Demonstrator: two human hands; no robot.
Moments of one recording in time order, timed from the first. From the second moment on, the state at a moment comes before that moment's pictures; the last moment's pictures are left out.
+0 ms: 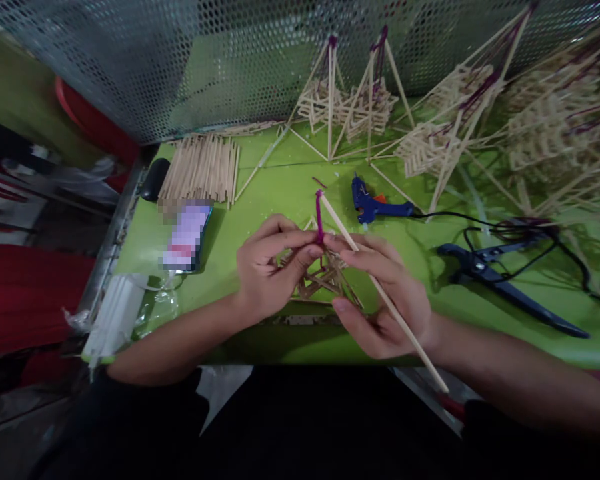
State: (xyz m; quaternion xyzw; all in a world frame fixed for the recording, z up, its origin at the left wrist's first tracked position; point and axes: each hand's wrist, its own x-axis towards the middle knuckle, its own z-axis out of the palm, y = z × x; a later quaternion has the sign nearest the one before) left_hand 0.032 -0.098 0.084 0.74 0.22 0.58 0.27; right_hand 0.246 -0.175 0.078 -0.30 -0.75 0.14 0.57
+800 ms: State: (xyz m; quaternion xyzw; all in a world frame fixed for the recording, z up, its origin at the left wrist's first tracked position) left_hand 0.033 -0.100 0.087 0.73 0.25 0.57 0.27; right_hand 0.238 -0.146 0.054 -0.32 -0.63 0.26 0.66
